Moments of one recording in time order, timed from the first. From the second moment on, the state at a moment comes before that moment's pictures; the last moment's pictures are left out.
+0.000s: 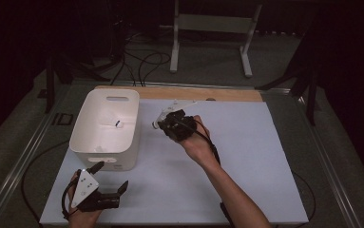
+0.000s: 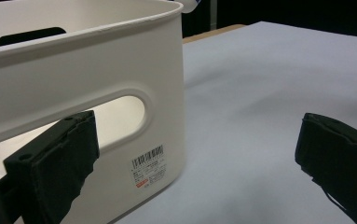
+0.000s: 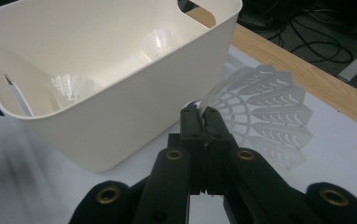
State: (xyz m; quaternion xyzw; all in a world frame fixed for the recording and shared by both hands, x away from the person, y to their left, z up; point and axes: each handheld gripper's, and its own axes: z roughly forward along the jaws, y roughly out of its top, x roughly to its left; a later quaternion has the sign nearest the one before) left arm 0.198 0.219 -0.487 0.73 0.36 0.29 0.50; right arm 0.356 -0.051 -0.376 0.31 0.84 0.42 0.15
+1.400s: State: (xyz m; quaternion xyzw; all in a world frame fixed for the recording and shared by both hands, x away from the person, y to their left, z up) left arm 0.198 0.219 -0.487 0.73 0.36 0.29 0.50; right arm 0.358 -0.019 -0.354 0.28 0.84 0.44 0.14
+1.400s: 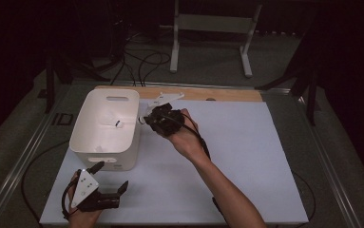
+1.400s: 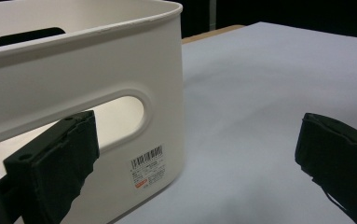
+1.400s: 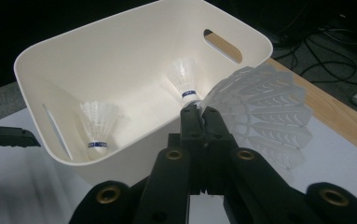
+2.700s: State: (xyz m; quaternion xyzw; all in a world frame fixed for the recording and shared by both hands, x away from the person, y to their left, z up) left arm 0.197 0.219 -0.487 0.73 0.36 0.29 0.50; right arm 0.360 0.017 -0.347 0.25 0.85 0.44 0.14
